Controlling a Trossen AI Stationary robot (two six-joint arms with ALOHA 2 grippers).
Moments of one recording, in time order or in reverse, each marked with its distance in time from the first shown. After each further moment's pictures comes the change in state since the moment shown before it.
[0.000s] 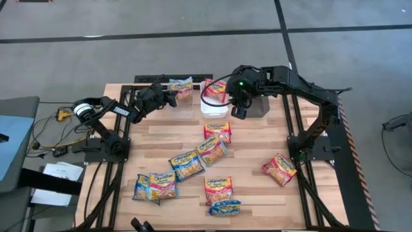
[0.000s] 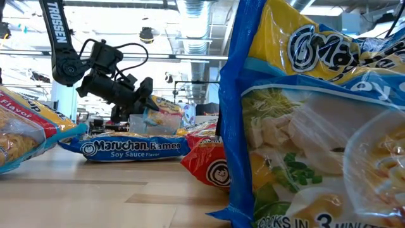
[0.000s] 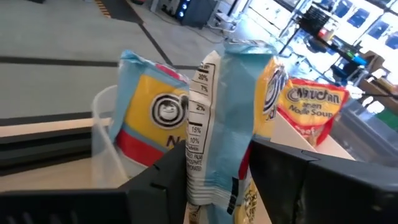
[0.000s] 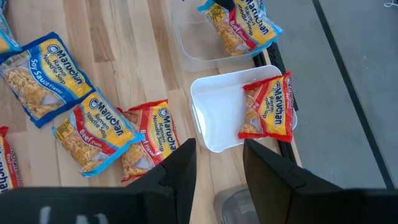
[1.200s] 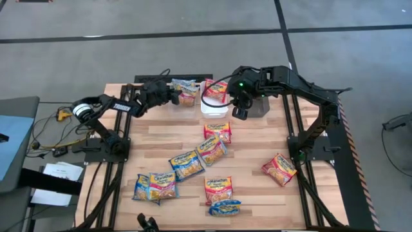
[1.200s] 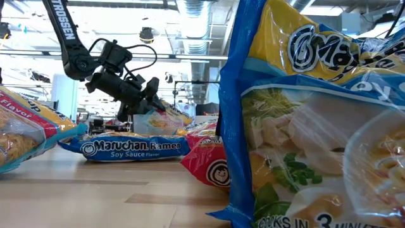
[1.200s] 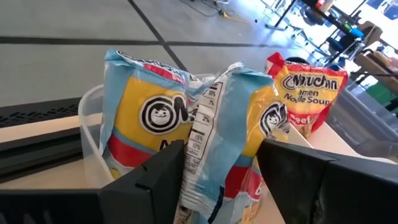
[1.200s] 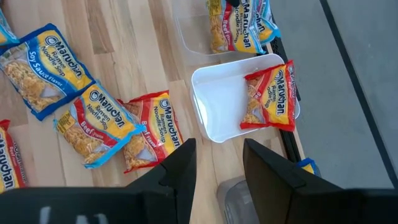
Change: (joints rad) left arm 0.024 -0.011 0.121 -0.202 0.138 0.012; right arm 0.000 0.000 0.000 -0.036 0.000 0.025
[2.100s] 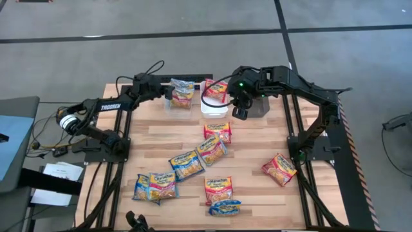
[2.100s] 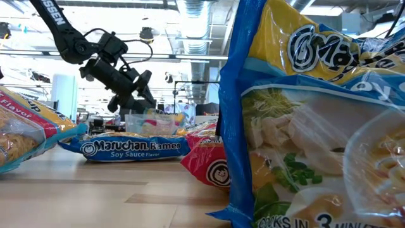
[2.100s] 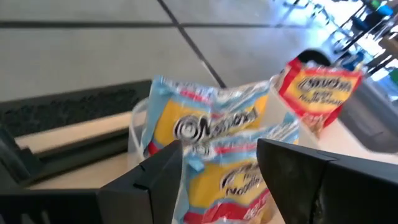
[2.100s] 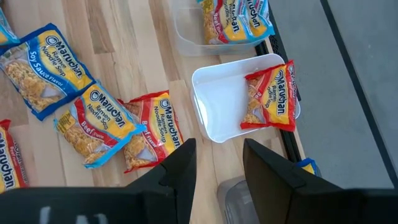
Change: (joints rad) left arm 0.109 -0.208 0.071 -0.378 0.076 0.067; right arm 0.000 0.000 0.000 0.000 -0.002 0.000
